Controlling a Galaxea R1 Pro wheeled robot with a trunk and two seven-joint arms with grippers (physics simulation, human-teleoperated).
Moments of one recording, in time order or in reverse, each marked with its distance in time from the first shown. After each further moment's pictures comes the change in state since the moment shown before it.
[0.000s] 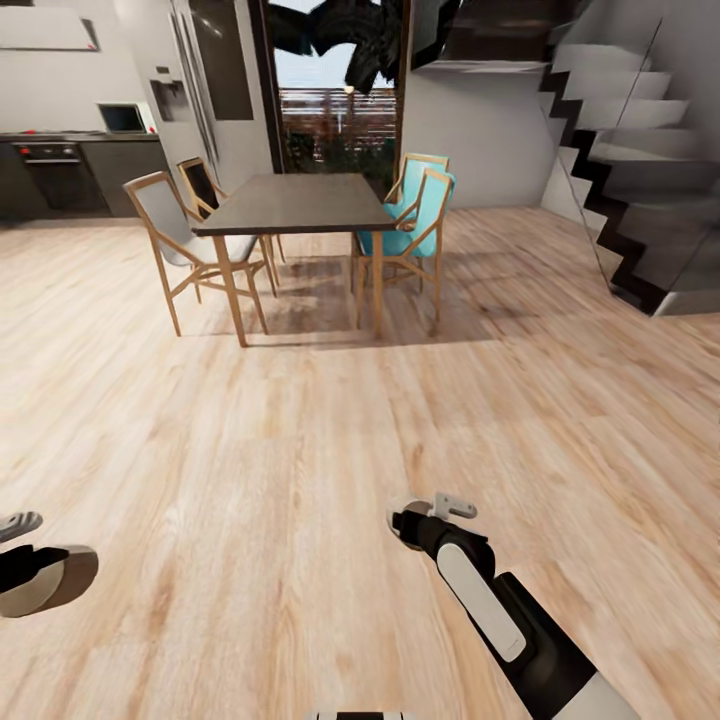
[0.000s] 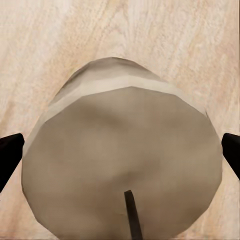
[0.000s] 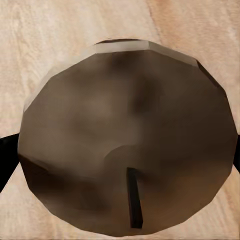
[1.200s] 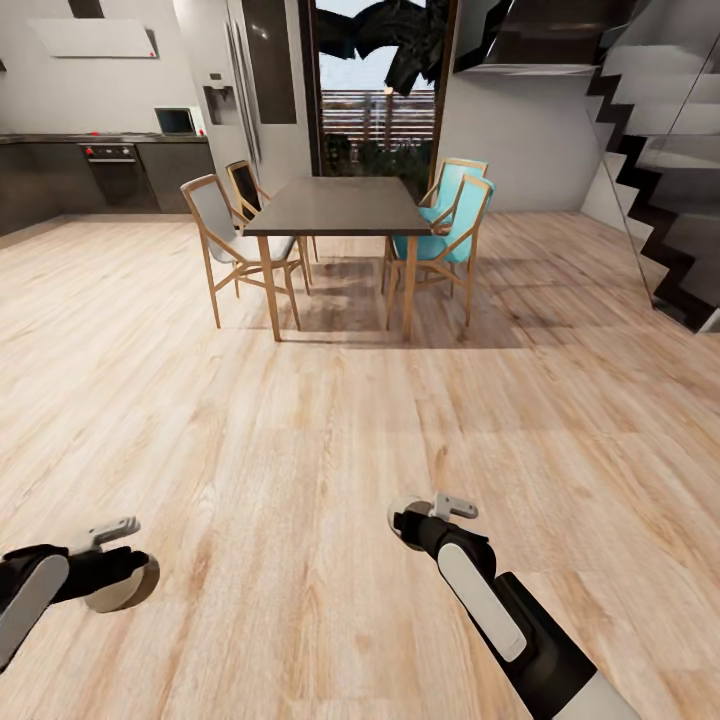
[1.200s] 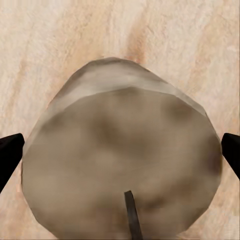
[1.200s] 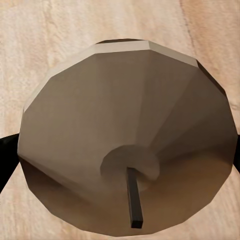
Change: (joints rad) left arm -0.199 -0.264 -0.209 0.145 -0.315 -0.009 0.067; right arm 0.000 -0.002 -0.003 0.005 0.004 -0.003 0.003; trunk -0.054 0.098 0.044
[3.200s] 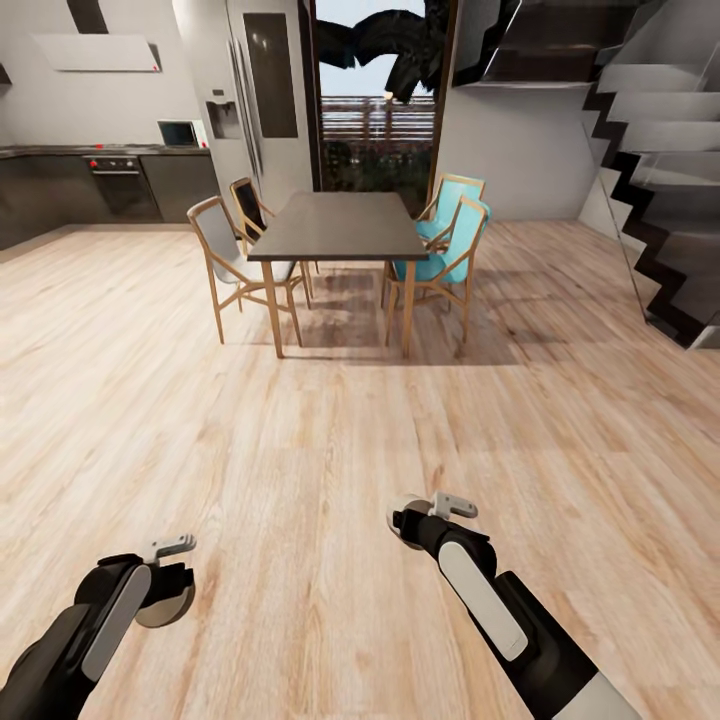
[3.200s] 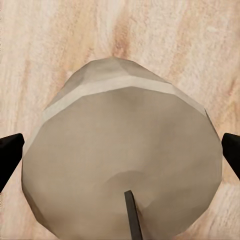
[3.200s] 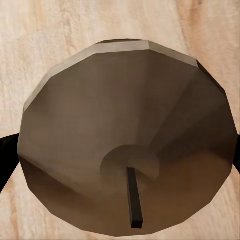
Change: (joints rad) left arm -0.035 -0.257 0.000 0.095 -0.359 0.002 -0.014; right arm 0.000 0.001 -0.005 -0.010 -0.014 0.004 -0.004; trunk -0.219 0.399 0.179
